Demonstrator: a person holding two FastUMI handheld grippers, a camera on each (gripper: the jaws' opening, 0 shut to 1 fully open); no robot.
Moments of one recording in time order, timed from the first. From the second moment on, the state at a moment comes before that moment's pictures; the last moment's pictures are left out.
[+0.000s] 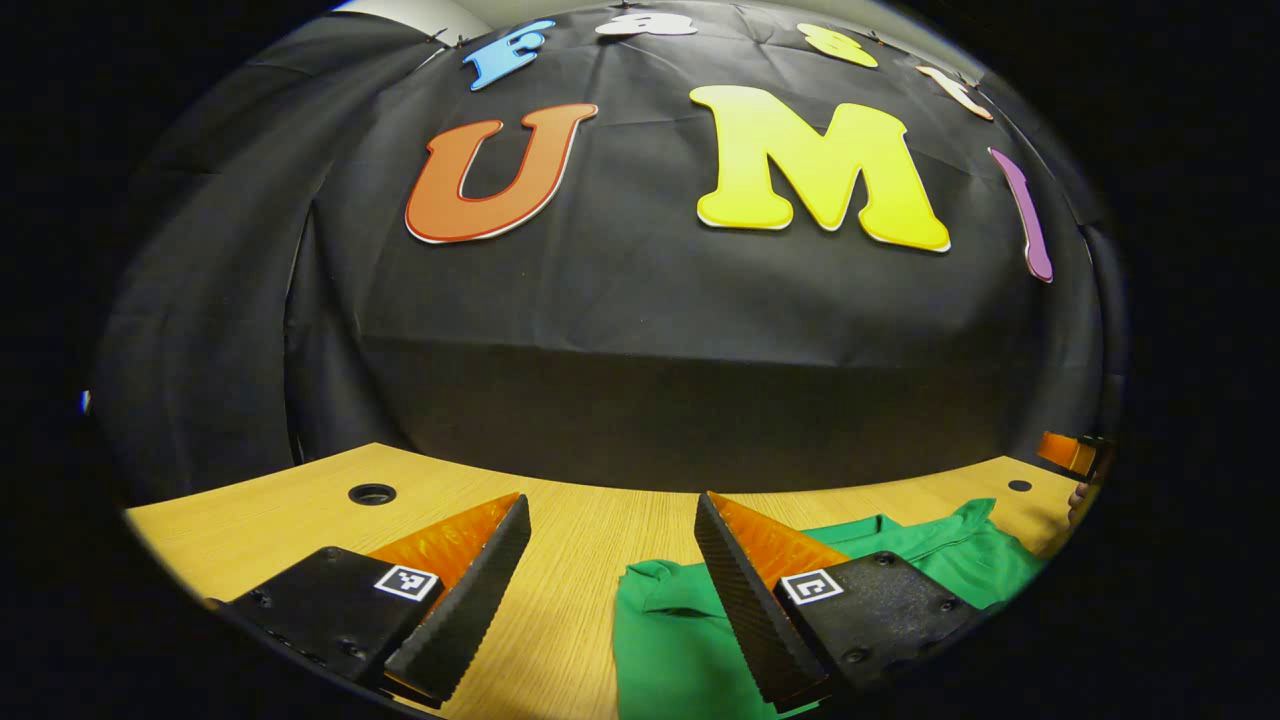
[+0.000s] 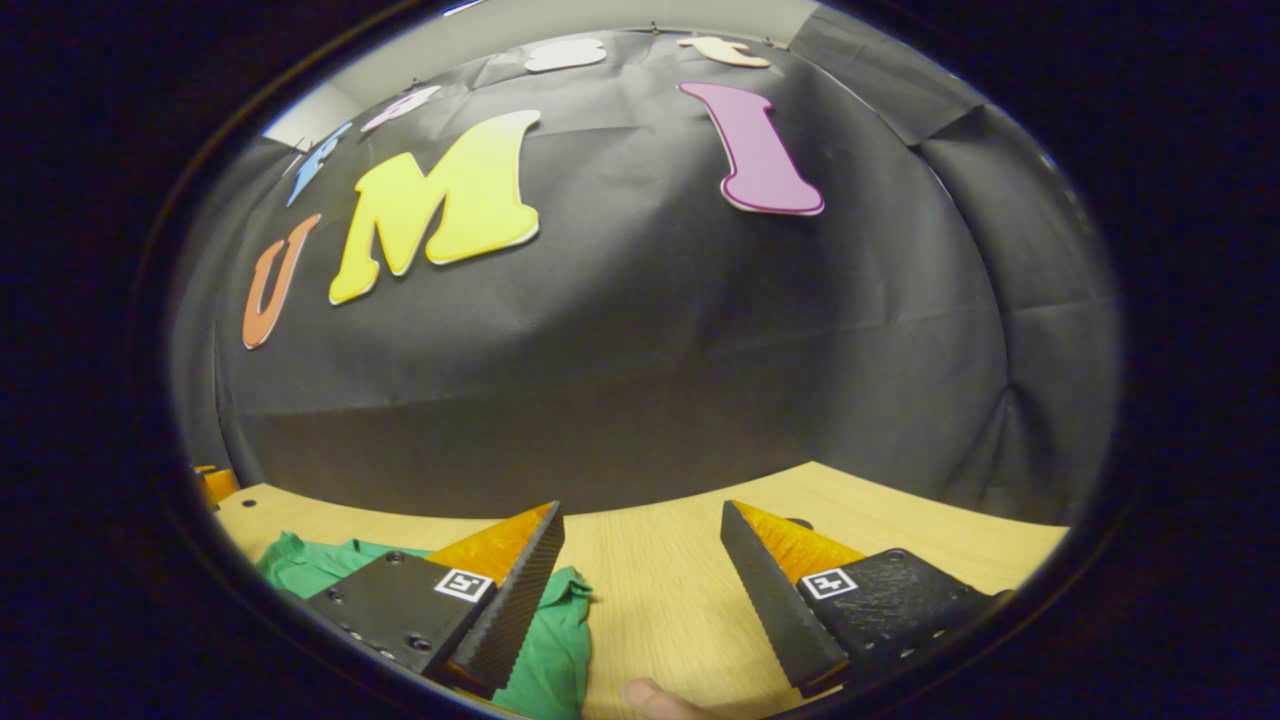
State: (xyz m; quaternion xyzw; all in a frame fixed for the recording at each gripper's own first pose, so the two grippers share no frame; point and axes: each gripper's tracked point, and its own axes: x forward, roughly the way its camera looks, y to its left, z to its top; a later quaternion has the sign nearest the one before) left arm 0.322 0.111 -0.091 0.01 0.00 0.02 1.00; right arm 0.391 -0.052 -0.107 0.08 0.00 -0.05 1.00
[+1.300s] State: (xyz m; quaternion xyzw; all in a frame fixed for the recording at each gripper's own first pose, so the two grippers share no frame) left arm 0.028 0.054 -0.023 0.04 0.03 0.00 1.00; right arm 0.061 -0.049 -0.021 -0.03 0.01 -0.05 1.00
